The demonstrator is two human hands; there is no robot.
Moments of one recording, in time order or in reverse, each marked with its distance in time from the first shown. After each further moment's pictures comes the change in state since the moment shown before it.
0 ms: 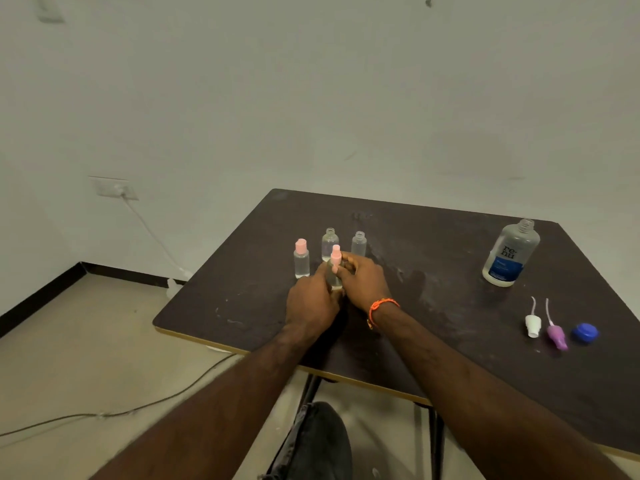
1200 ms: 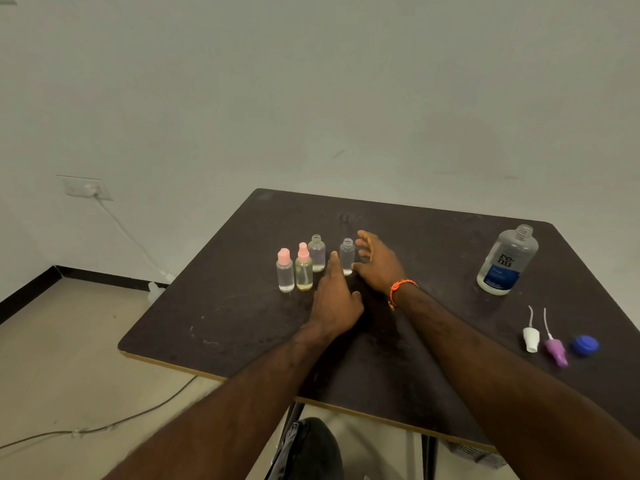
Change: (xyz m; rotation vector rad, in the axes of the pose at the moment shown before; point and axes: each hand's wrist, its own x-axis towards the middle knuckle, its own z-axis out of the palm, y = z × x) left_hand 0.042 0.041 0.044 -0.247 -0.173 -0.123; right_hand 0.074 0.044 -0.046 -0.063 -0.081 0.081
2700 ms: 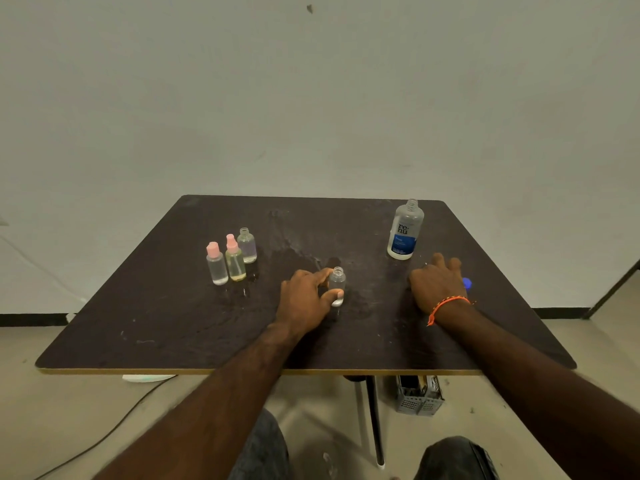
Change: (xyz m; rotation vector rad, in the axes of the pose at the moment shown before) left_hand -0.052 0.034 0.041 0.136 -0.069 0.423; right_hand -0.173 0.068 -0.160 -1.390 0.035 0.267
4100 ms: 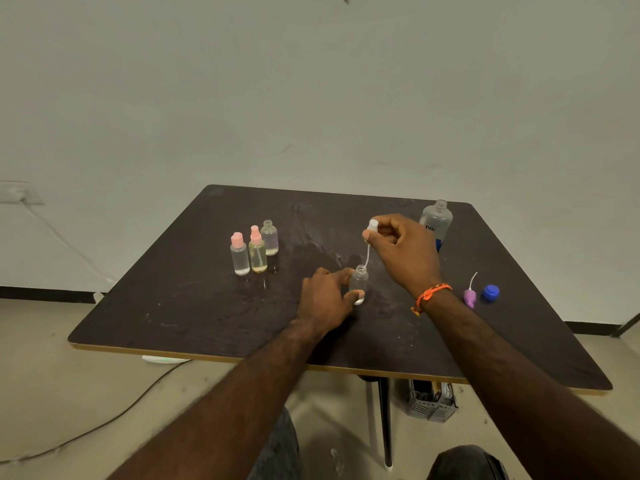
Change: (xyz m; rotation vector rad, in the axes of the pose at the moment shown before) left_hand -0.011 0.012 -0.006 0.005 -0.015 -0.062; right_hand -0.003 -0.072 -0.089 1.356 0.467 -0.019
